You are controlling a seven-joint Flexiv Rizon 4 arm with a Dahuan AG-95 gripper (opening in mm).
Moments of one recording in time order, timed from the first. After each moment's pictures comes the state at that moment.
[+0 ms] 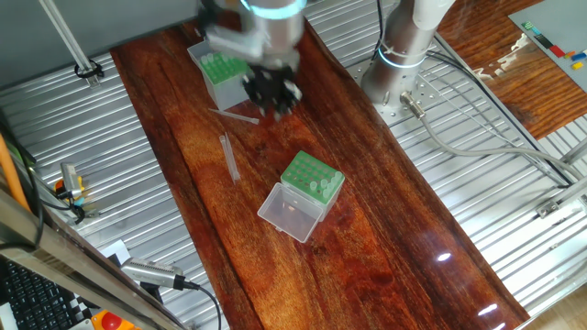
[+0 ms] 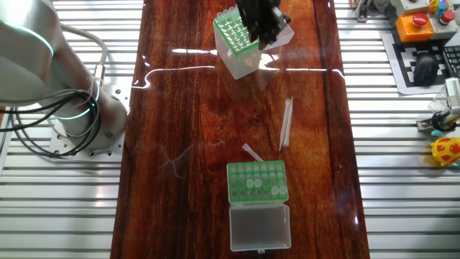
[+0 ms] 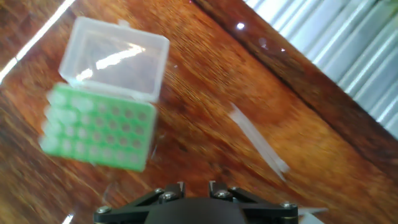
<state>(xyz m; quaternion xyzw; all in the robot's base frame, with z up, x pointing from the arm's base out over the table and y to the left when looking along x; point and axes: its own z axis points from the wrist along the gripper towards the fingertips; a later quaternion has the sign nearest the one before) 0.420 0.094 0.236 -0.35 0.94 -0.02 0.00</state>
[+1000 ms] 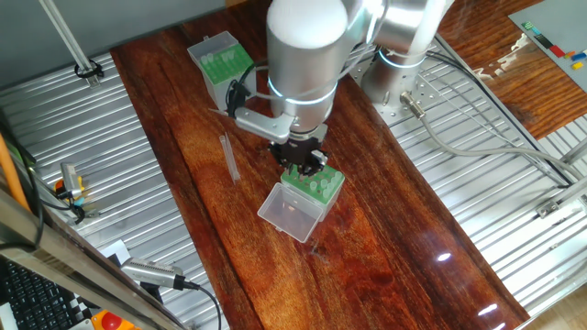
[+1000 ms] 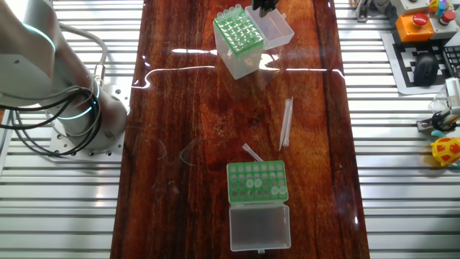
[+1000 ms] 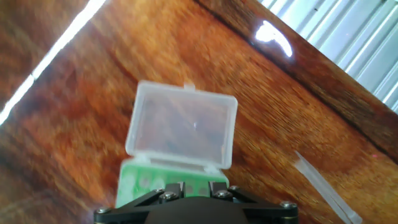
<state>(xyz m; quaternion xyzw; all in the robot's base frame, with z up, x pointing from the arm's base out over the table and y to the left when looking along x) 0.425 0.207 0.201 -0.32 0.95 0.00 0.00</state>
